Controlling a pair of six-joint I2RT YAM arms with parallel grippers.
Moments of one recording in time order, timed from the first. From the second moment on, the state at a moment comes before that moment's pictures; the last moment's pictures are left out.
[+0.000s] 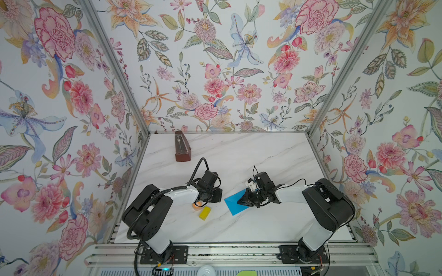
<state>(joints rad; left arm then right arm) -0.64 1.62 0.76 -0.21 0.21 -0.50 0.59 1.72 0.68 0.02 -0.66 0.88</state>
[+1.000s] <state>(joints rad) -0.81 1.75 0.96 -0.30 0.18 -0.57 0.58 1.82 0.86 -0.19 -0.69 0.64</state>
